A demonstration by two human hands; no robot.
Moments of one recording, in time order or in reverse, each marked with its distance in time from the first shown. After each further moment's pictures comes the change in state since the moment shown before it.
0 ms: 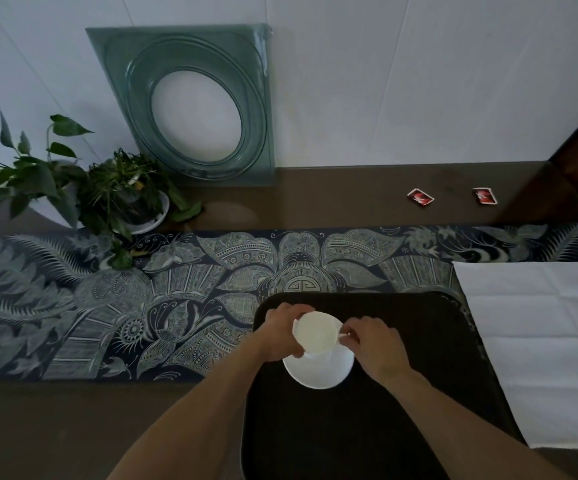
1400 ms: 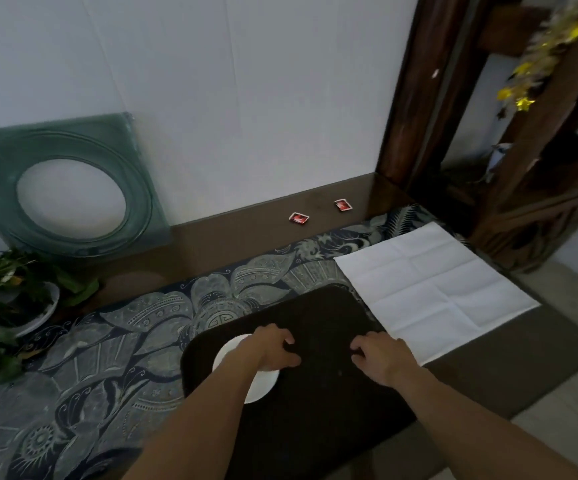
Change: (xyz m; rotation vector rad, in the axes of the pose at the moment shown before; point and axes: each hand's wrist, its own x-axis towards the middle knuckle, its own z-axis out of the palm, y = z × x) left_hand -0.002 0.107 0.045 0.509 -0.232 0.212; right_hand -0.138 0.084 -0.057 -0.157 -0.032 0.379
